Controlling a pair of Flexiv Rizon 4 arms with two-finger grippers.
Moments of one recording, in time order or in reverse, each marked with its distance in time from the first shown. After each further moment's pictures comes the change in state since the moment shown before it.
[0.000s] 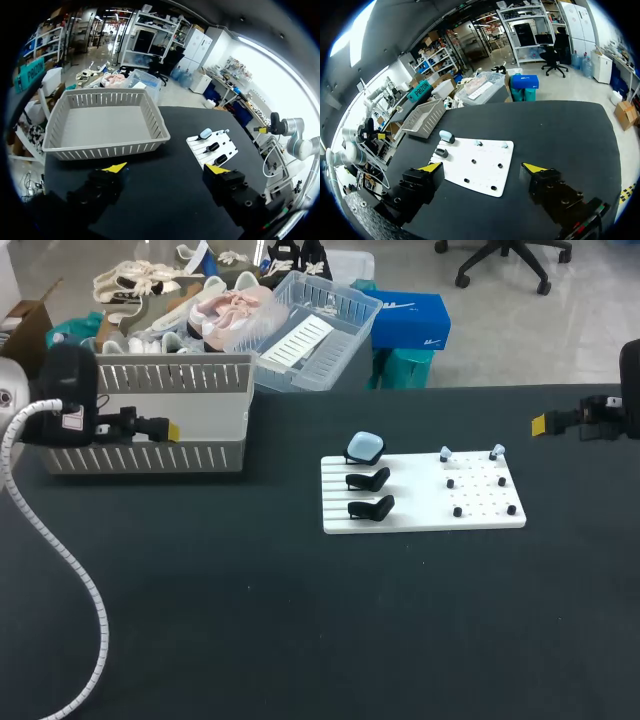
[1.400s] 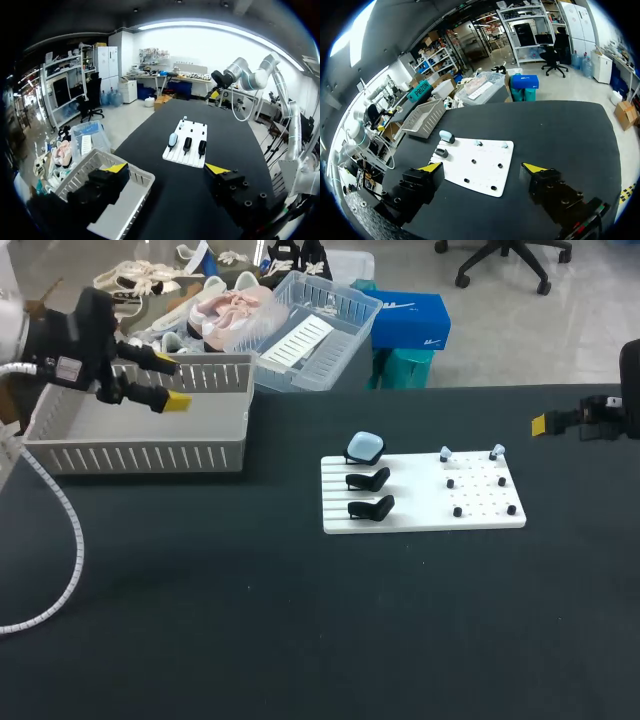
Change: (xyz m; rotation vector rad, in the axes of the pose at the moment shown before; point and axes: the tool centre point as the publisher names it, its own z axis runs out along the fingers) left arm -0.065 -0.018 0.020 0.410 -0.036 0.753; right arm 0.000 0.000 0.000 0.000 0.000 0.000
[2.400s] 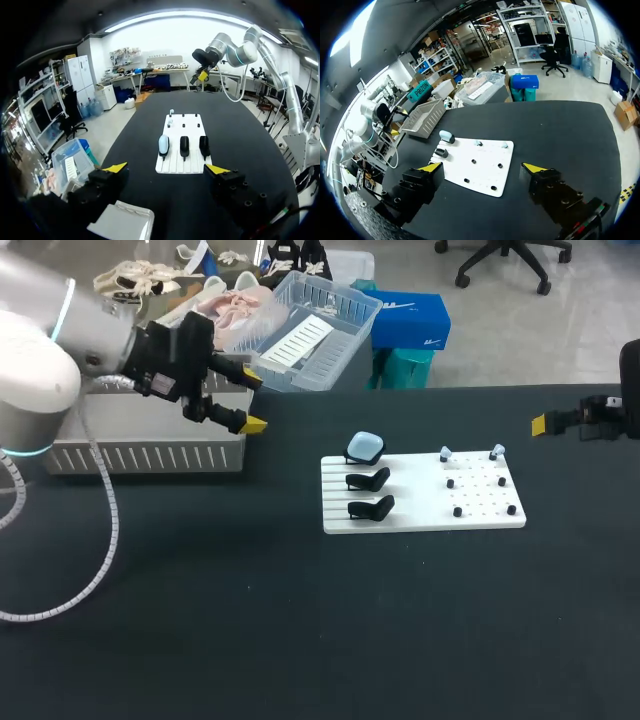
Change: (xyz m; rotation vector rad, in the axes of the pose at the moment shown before) left arm -0.009 -0.004 0.111 0.114 0.048 0.209; right arm 0.000 0.000 0.000 0.000 0.000 0.000
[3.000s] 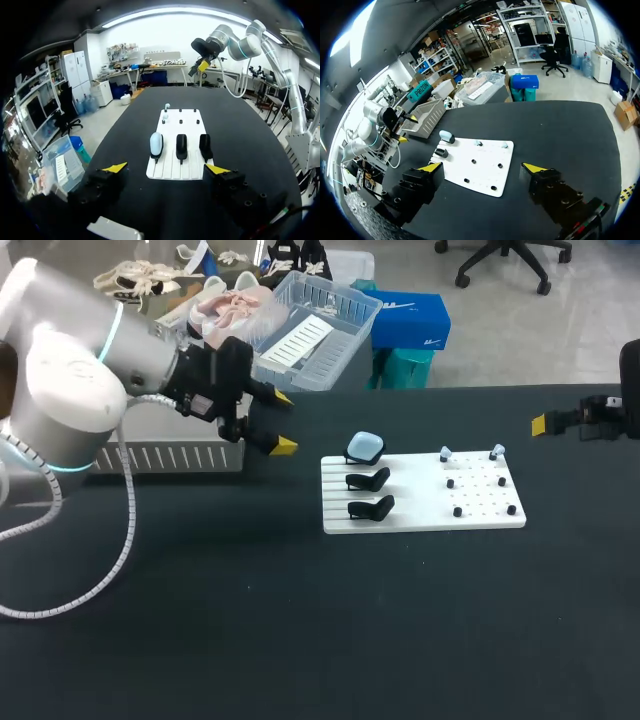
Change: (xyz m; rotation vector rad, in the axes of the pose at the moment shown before) left arm 0.006 -0.011 0.053 0.028 0.030 -0.015; right arm 0.000 0.000 0.000 0.000 0.000 0.000
